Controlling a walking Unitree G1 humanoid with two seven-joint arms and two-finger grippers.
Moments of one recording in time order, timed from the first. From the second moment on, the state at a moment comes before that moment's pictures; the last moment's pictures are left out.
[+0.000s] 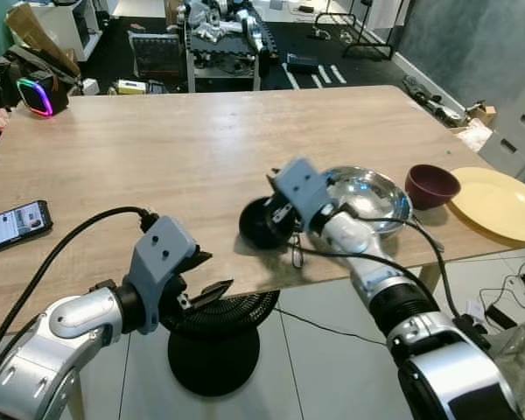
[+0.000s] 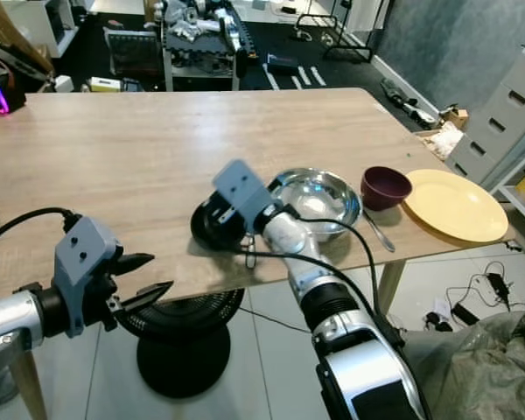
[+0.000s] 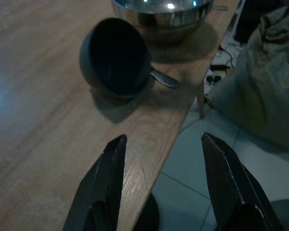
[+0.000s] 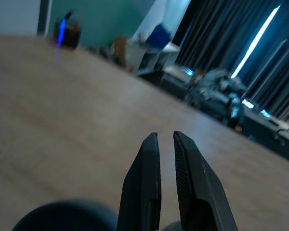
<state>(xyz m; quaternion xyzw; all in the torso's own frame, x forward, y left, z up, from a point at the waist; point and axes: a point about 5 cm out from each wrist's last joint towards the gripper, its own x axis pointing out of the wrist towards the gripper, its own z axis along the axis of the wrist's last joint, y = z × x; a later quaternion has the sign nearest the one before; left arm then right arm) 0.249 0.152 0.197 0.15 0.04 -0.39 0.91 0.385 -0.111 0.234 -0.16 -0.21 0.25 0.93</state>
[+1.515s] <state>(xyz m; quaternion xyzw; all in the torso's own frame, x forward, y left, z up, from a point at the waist) 0.250 0.152 0.200 0.15 0.04 -0.39 0.91 0.384 -0.077 0.180 -0.28 -0.11 0.28 0.91</state>
